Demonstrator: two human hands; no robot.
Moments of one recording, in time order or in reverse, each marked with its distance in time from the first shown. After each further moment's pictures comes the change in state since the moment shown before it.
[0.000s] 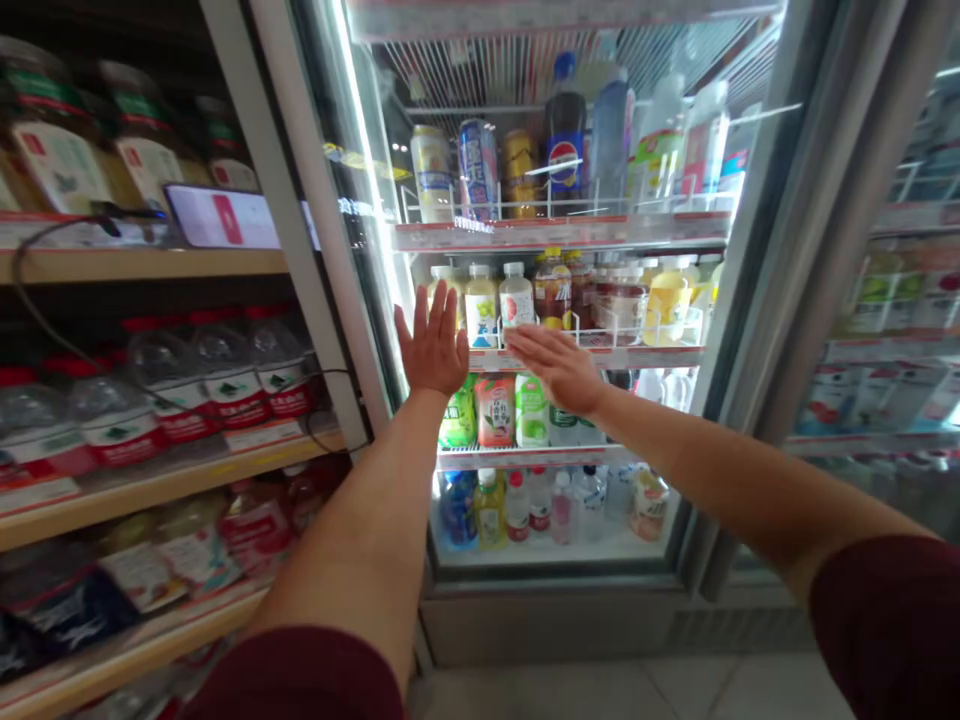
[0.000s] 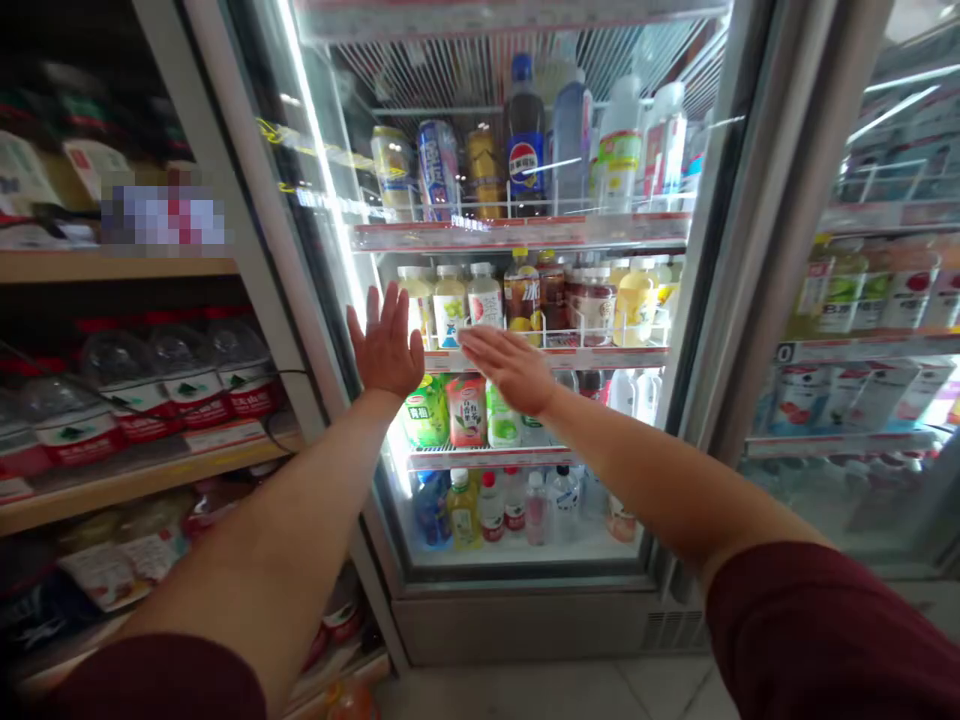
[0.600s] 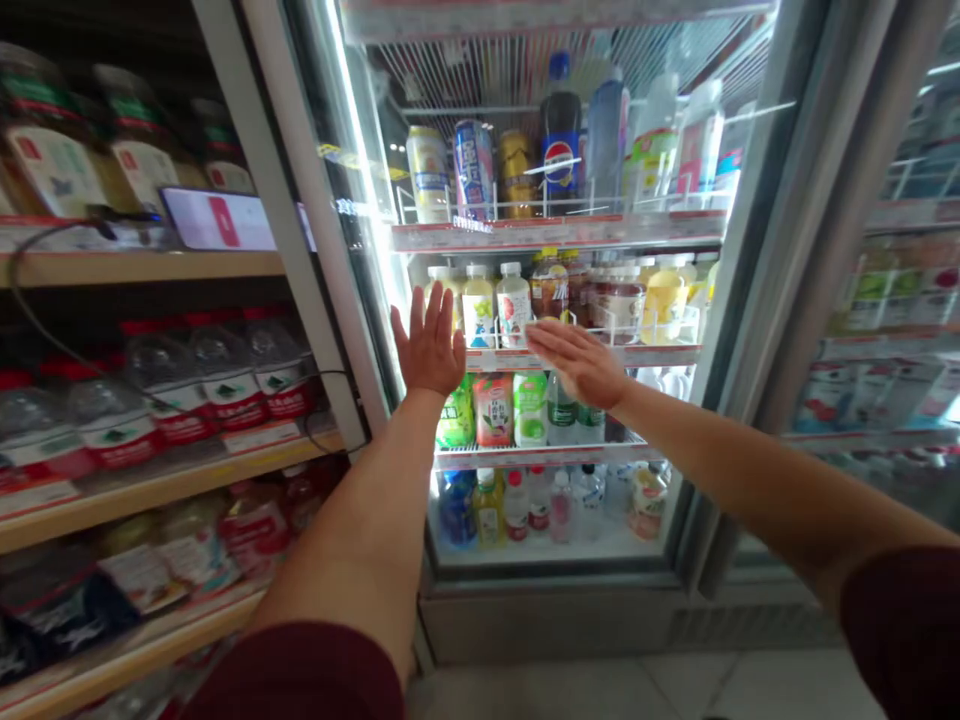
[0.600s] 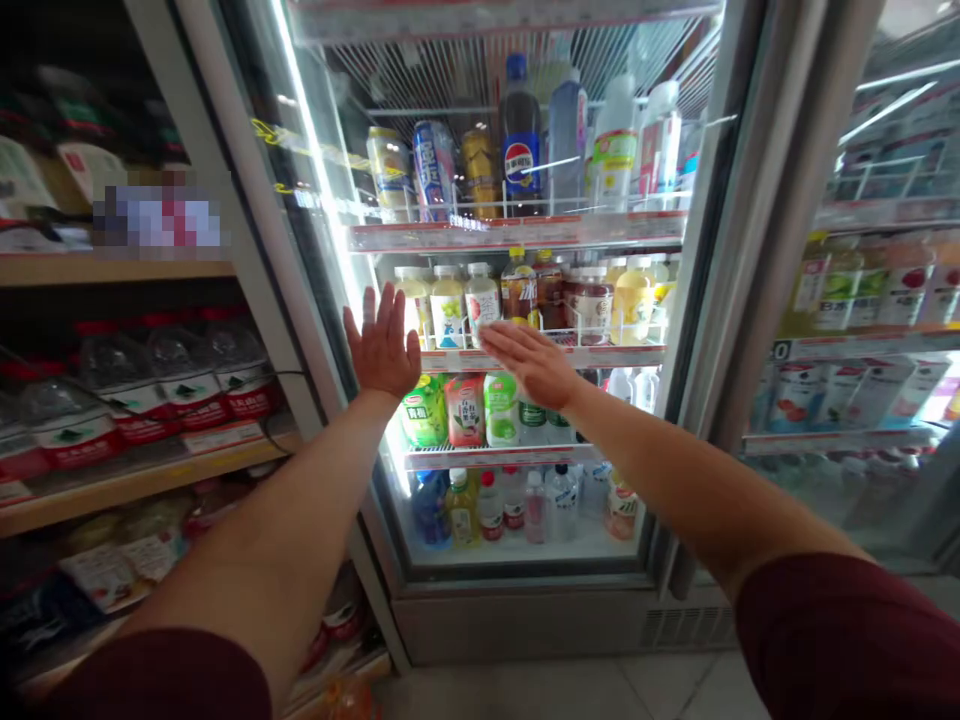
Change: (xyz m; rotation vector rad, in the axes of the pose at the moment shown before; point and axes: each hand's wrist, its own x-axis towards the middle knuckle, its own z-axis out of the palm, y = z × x) left_hand 0.000 -0.002 0.001 0.061 -0.012 0.017; right_hand -0.024 0.015 -0.024 0.068 -0.052 0.047
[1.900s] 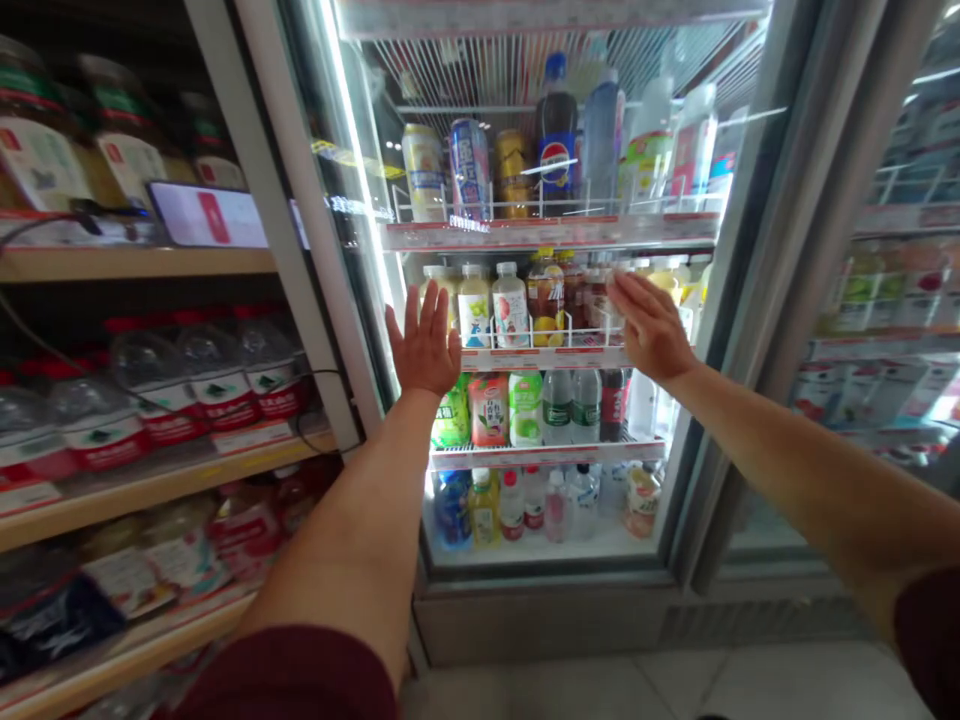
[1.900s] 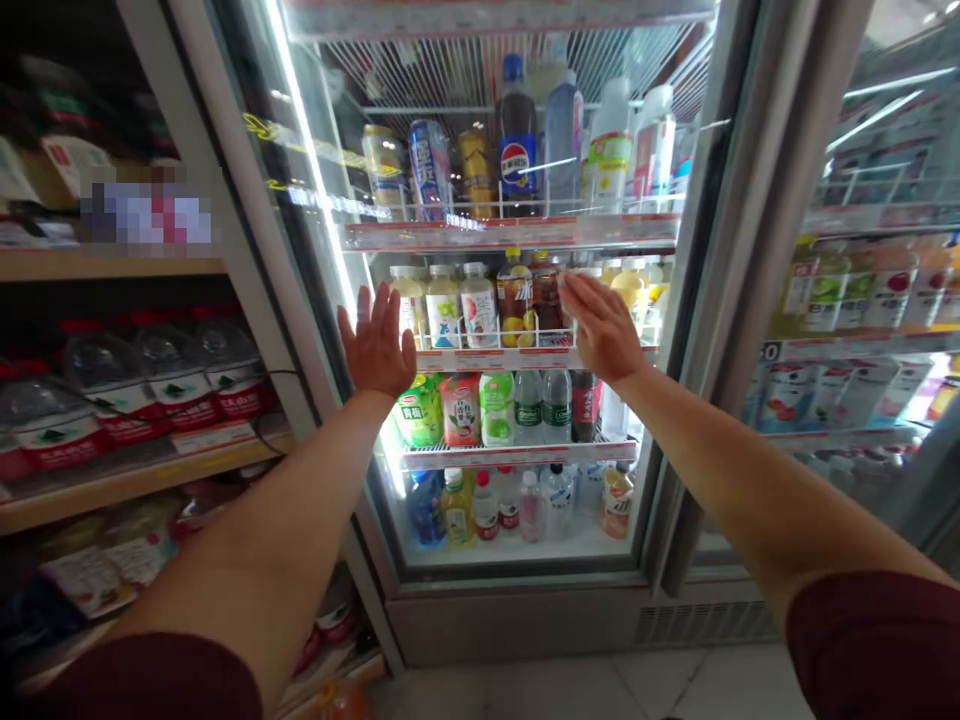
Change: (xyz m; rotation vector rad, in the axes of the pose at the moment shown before) left_hand 0.001 0.002 -0.002 -0.052 0.003 -0.016; right_hand -0.036 0.070 -0.053 -0.172 0.295 0.186
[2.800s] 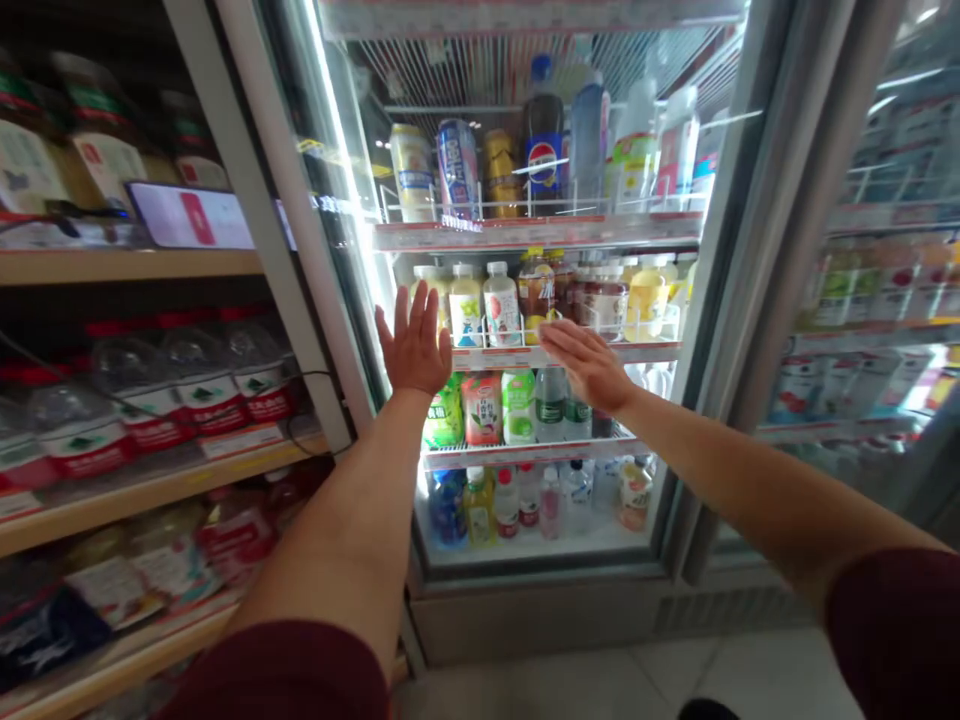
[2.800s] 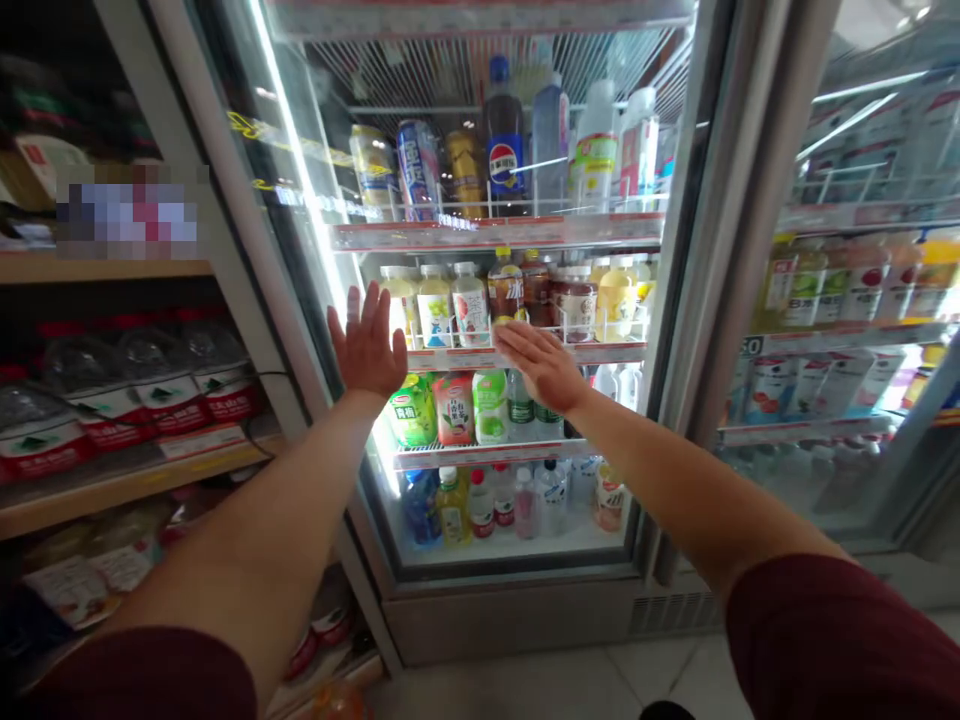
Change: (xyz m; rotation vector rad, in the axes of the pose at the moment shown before) left_hand 0.002 0.002 -0.003 -0.014 -0.010 -0.016; right_hand -0.016 -0.063 0.026 0.131 -0.236 -0.100
